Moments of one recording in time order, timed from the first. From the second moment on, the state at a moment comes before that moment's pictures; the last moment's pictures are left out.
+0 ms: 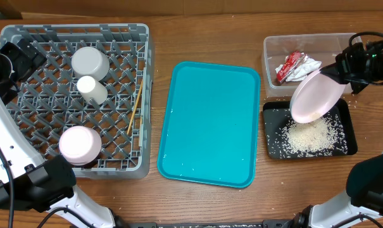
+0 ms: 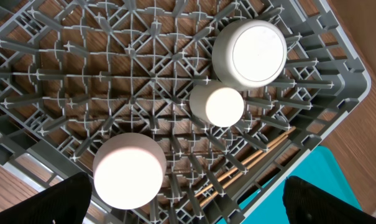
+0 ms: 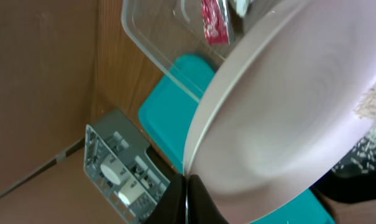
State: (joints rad) left arm 0.49 1.93 2.40 -1.69 0.12 -0.39; right arm -0.37 1.81 1.86 -1.37 -0.62 0.66
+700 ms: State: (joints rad) left arm 0.49 1.93 2.40 -1.69 0.12 -0.39; right arm -0.37 1.81 1.86 -1.37 -0.71 0.63
